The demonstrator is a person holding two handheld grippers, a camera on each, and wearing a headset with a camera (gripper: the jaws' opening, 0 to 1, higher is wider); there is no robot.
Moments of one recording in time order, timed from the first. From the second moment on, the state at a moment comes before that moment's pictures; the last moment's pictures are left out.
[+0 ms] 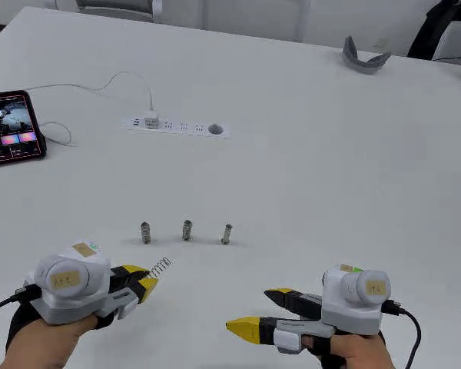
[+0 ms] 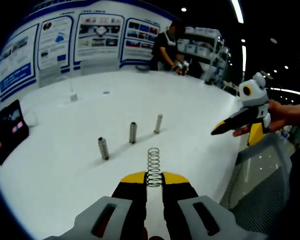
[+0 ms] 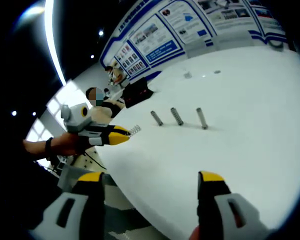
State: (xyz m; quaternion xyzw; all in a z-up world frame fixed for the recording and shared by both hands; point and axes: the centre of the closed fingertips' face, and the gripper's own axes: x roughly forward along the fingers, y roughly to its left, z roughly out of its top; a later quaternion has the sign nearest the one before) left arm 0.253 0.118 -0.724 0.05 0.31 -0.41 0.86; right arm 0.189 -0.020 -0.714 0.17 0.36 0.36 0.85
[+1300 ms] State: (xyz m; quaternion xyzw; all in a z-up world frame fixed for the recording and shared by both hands) left arm 0.235 0.119 -0.696 0.06 0.29 -0.43 0.85; right arm 0.199 0.002 -0.697 0.19 0.34 0.39 0.83
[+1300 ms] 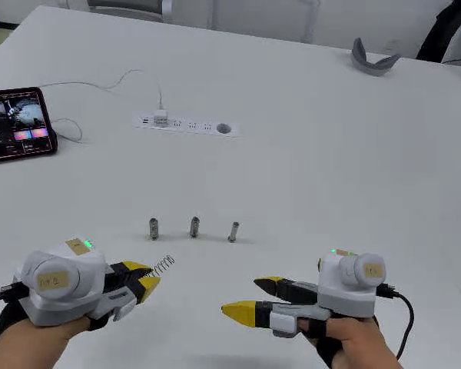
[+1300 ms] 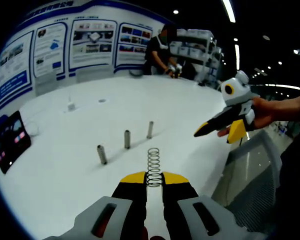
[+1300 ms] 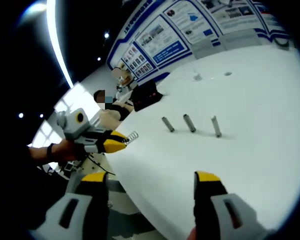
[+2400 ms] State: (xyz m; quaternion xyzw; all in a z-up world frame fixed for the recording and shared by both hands) left arm 0.217 0.060 -0.676 0.08 0.26 -0.51 0.81; right arm 0.217 0.030 -0.666 0.28 0.32 0.43 0.80
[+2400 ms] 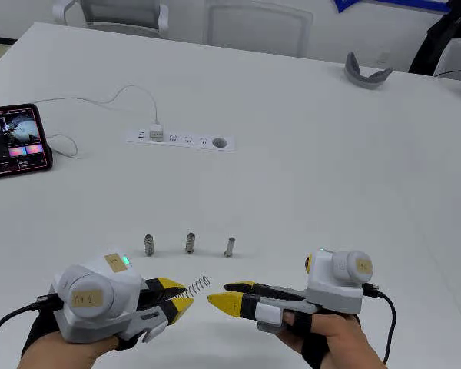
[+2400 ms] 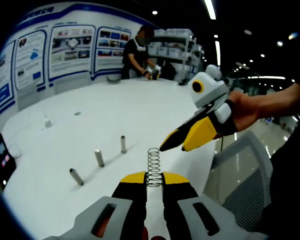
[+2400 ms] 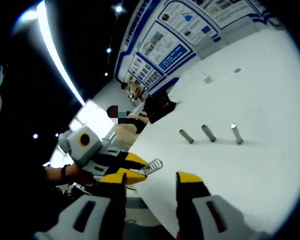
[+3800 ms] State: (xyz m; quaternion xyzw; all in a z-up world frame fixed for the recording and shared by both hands) left arm 0.204 0.041 -0.674 0.09 0.25 -0.55 0.79; right arm 0.219 0.047 -0.654 0.21 0.32 0.49 0.78
